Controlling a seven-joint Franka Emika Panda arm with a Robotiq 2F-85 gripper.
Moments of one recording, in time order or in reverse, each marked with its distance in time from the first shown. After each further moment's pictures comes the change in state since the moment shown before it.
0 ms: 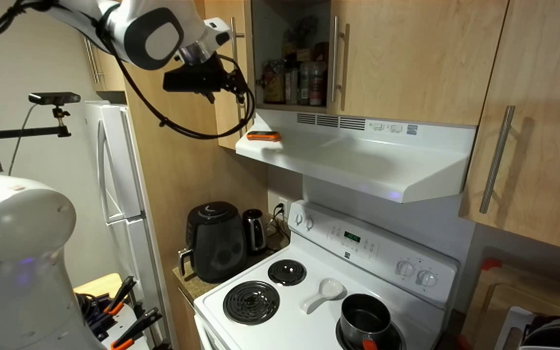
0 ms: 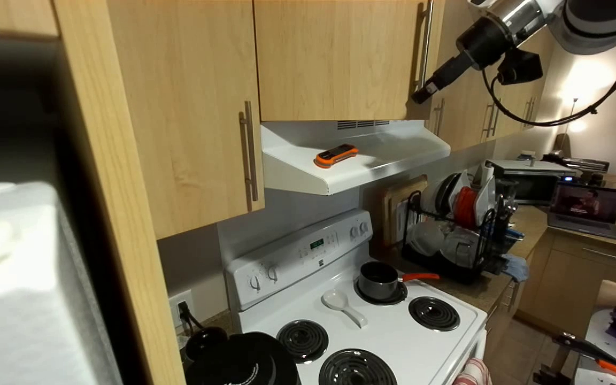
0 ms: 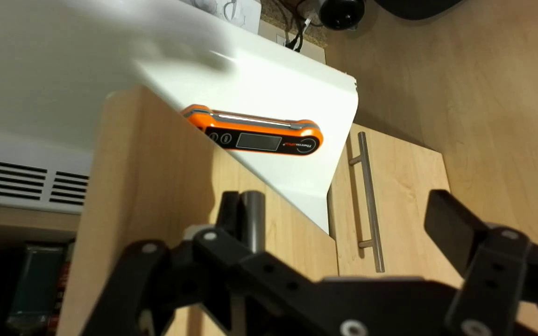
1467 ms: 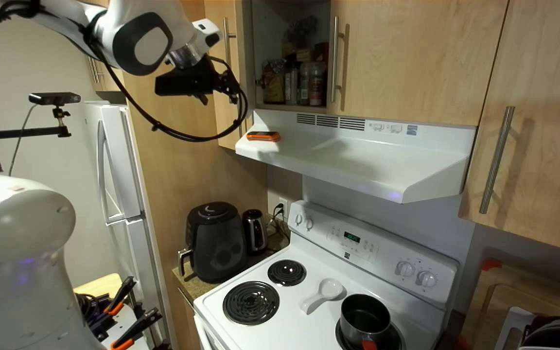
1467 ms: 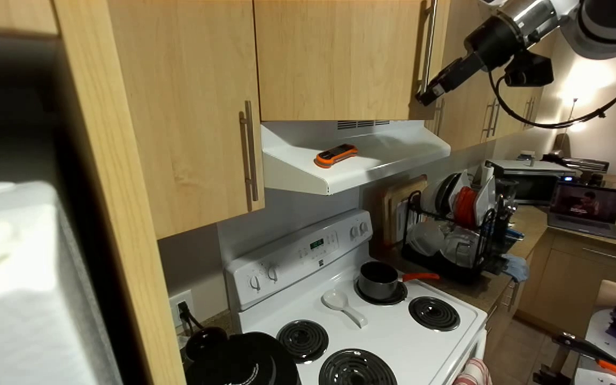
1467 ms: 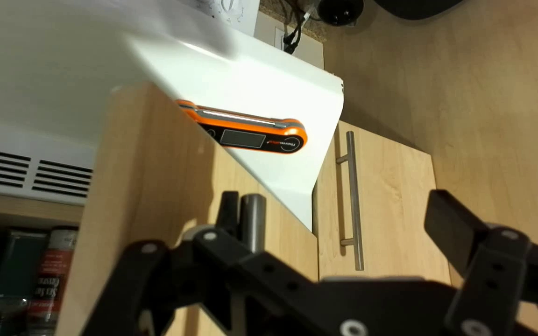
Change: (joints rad) arm -0.010 -0.049 0.049 -0.061 -0.002 0.045 -0.002
